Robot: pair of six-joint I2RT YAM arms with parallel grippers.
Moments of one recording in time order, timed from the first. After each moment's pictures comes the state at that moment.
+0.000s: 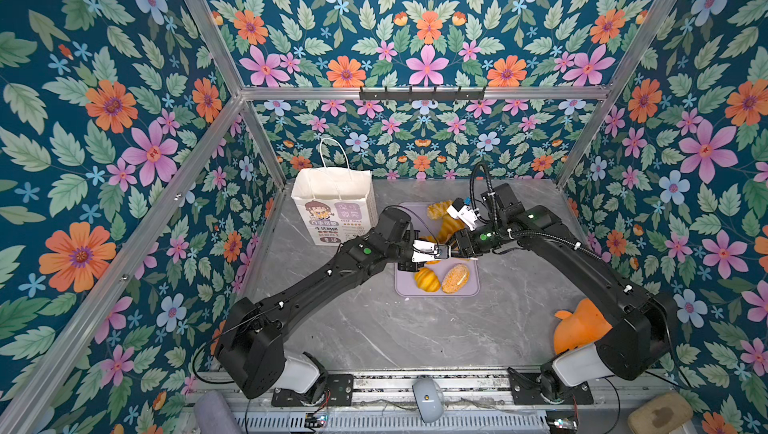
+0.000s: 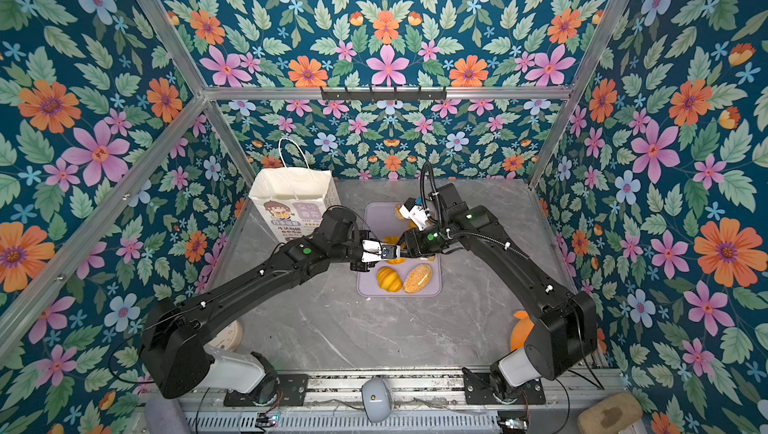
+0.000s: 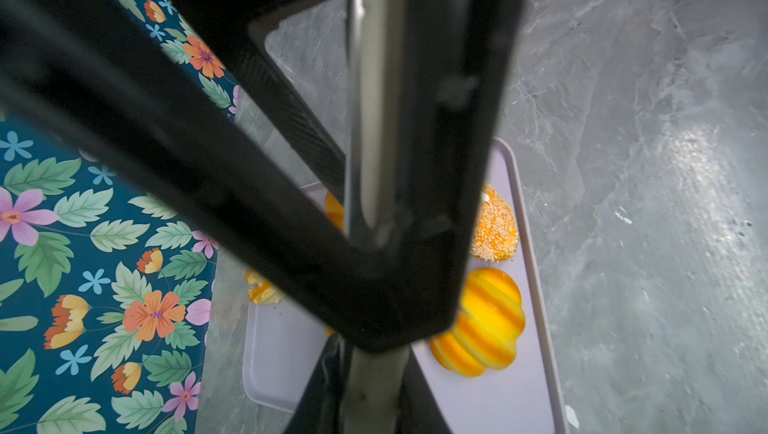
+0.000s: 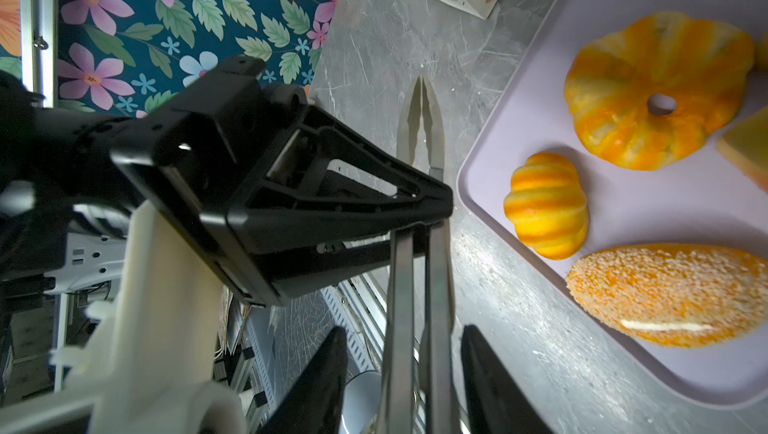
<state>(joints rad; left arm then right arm) -0.75 1.43 1.13 -0.34 0.31 1.00 0.47 1.50 1.41 -0.91 -0.74 0.23</state>
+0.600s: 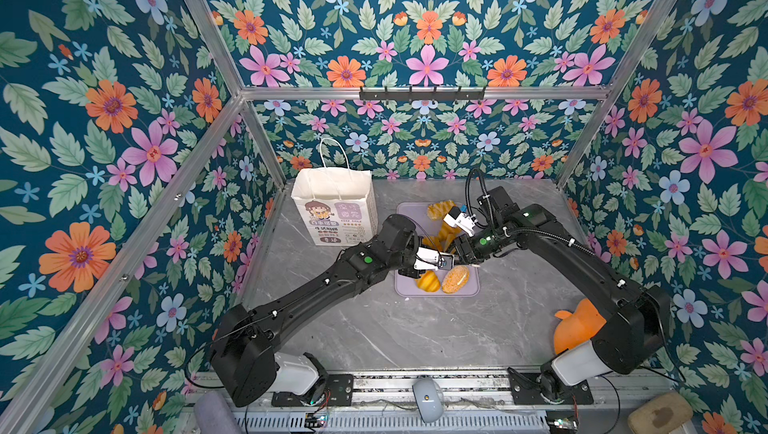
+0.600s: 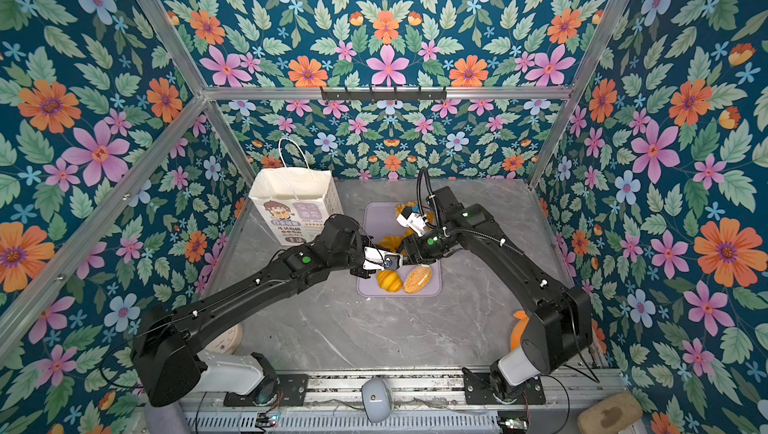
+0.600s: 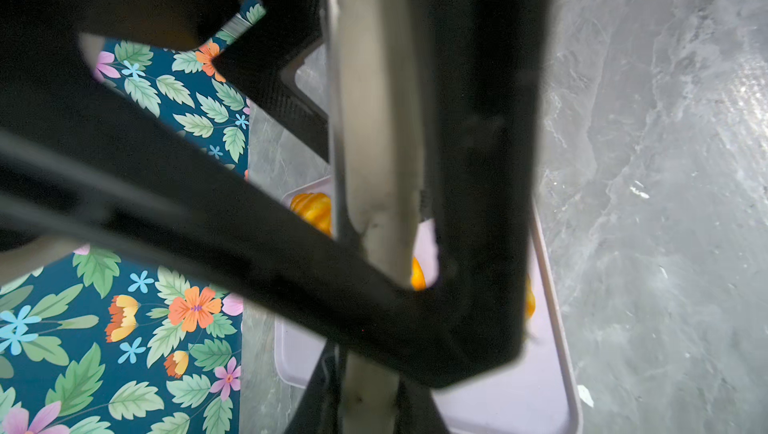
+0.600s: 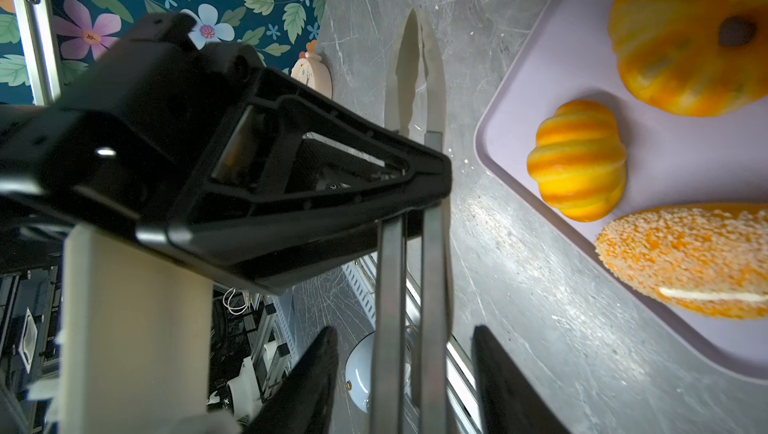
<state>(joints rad) -0.82 1.38 1.09 -0.33 0.19 1.05 0.47 1.53 1.42 -1.01 -0.81 0.18</state>
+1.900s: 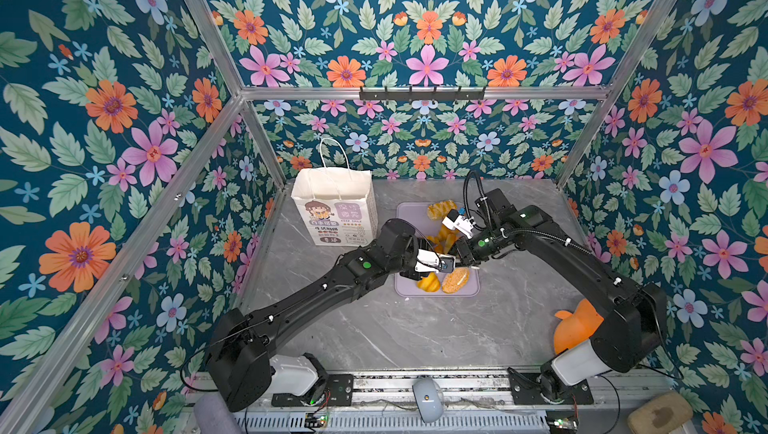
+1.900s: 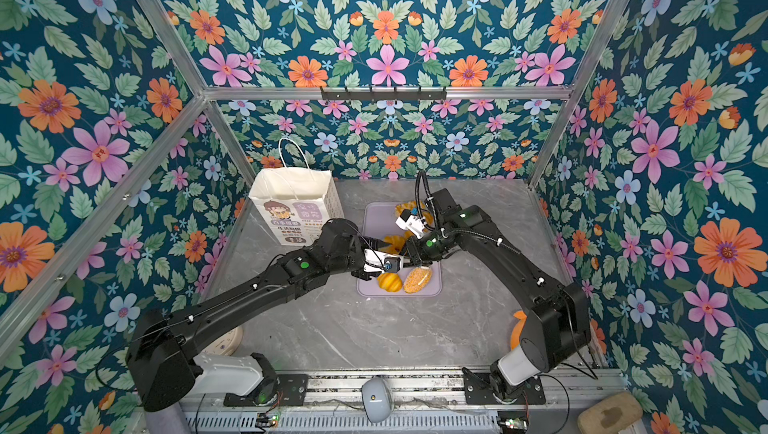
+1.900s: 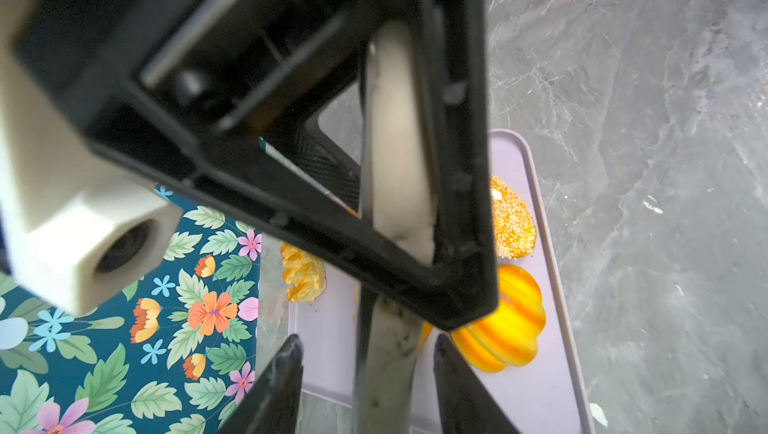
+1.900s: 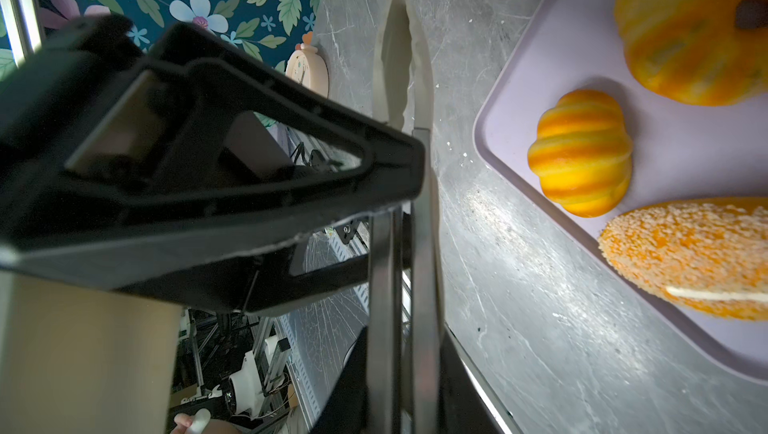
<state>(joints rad) -0.84 1.34 1.05 -0.26 0.17 1.04 0.48 1.54 1.40 -1.00 -0.80 0.18</state>
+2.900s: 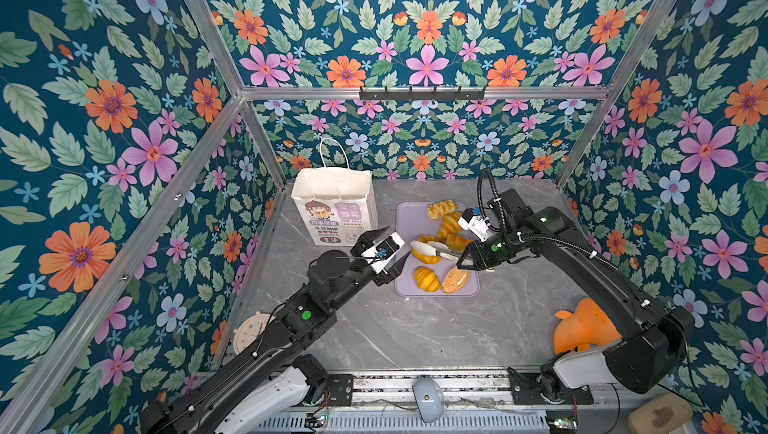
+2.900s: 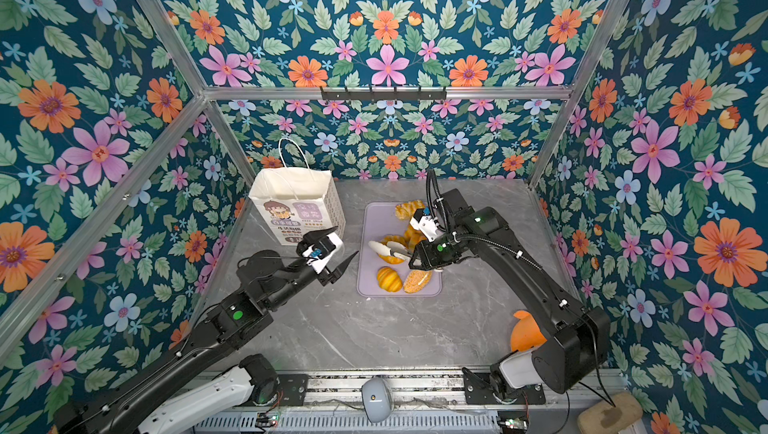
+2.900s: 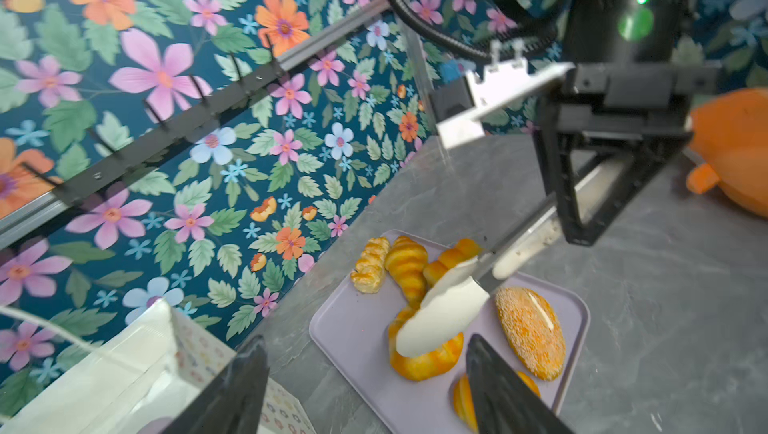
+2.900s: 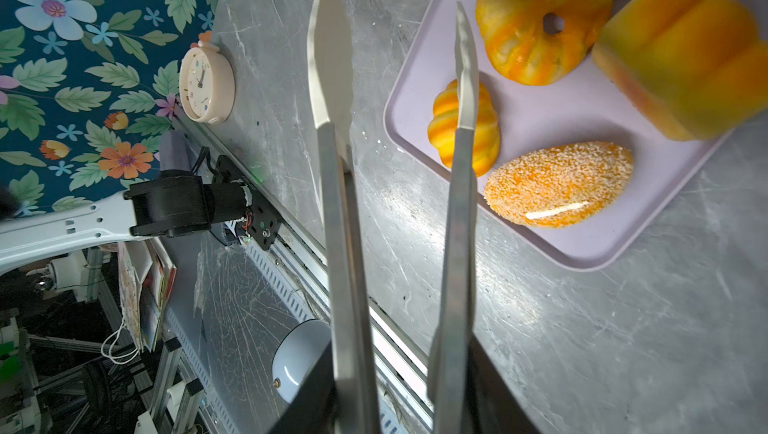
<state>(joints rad) -0.79 0.78 0.74 0.00 -0.02 0.38 0.48 1.43 1.42 -1.15 -0.51 0.13</state>
